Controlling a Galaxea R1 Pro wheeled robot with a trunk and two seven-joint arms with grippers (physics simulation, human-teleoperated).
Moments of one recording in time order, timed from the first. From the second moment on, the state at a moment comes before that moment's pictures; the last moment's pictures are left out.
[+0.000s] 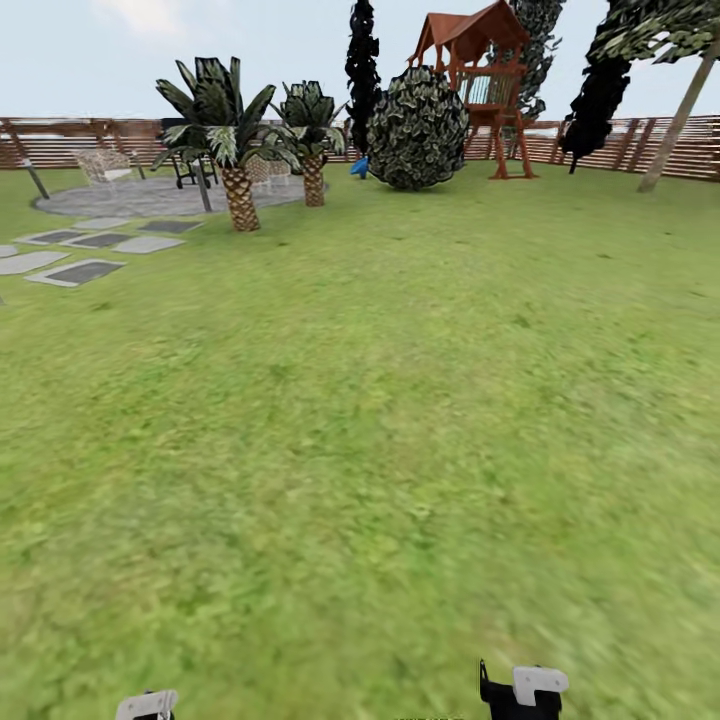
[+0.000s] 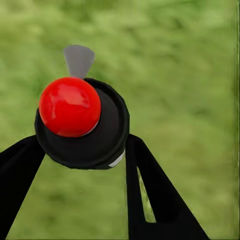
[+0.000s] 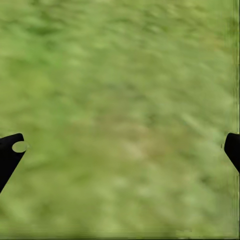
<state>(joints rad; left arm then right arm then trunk) -0.37 0.21 0.05 -0.07 0.16 -0.38 -0.17 -0.41 0.00 -0.03 -0.04 0.10 -0.65 -0.24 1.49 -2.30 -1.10</state>
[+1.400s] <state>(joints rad) -0.37 0.20 0.04 -0.07 0.17 -0.37 -0.17 -0.41 0.00 -0.03 -0.04 0.10 -0.65 -0.24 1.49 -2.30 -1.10</state>
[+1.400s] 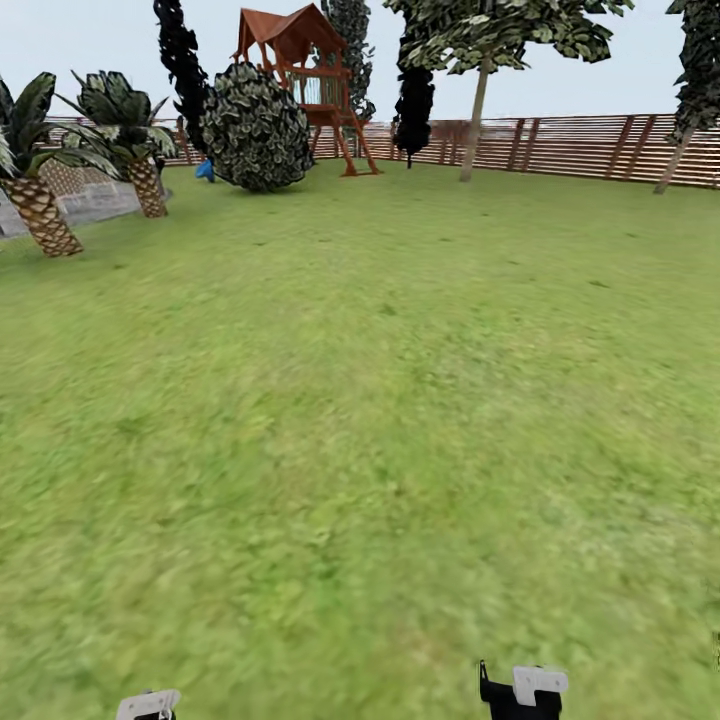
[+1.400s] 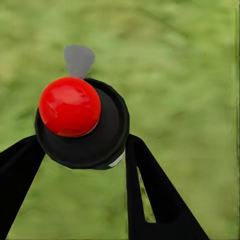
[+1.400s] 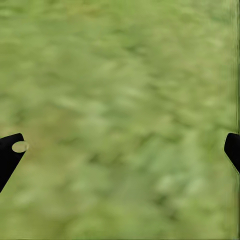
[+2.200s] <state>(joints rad) -0.37 0.21 0.04 -0.07 0.17 -0.38 -0.17 -0.41 0.00 -0.03 -0.04 0.10 -0.65 -0.24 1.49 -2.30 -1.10</state>
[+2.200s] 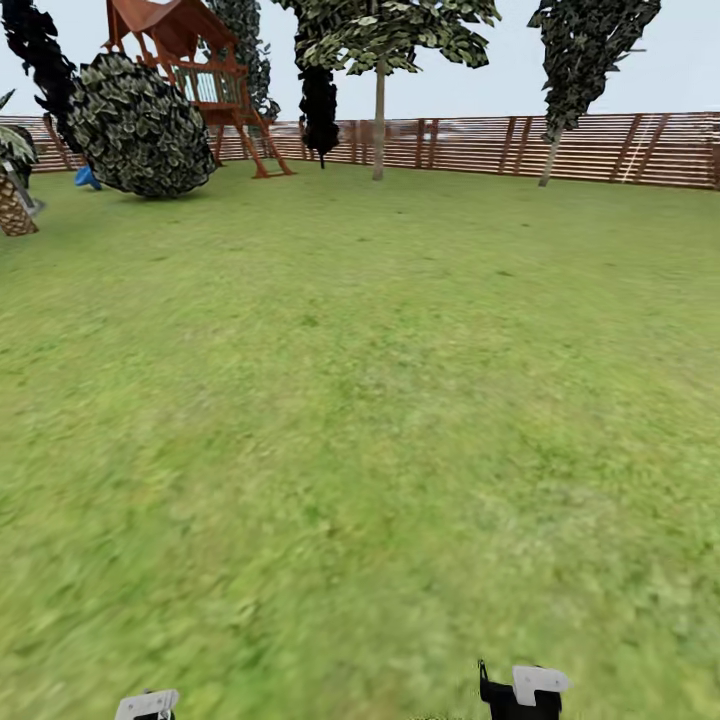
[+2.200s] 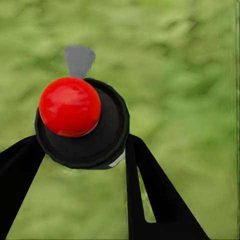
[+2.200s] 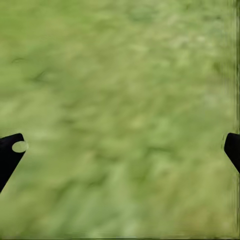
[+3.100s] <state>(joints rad) -0.37 0.20 0.05 -0.07 0.17 -0.38 -0.17 -0.41 0.01 -0.03 -0.04 0.10 -0.64 -0.25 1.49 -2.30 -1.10</state>
